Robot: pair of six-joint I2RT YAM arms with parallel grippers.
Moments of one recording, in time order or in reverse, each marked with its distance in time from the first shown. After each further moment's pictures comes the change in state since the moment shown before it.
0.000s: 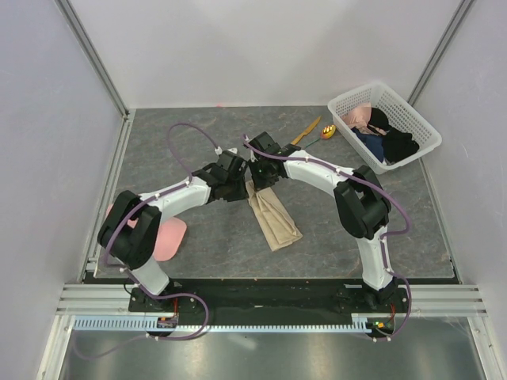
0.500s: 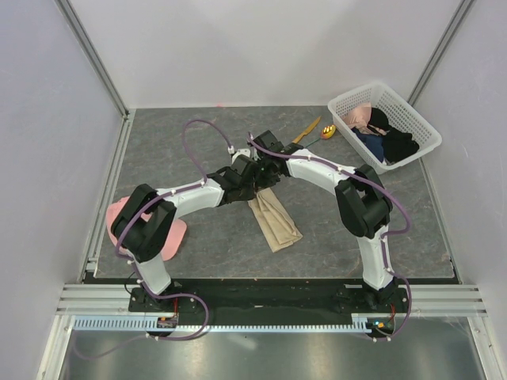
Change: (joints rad) left arm -0.099 0.106 0.034 0.096 -0.193 0.069; right arm -0.020 0.000 -0.010 0.007 -0.050 0.058
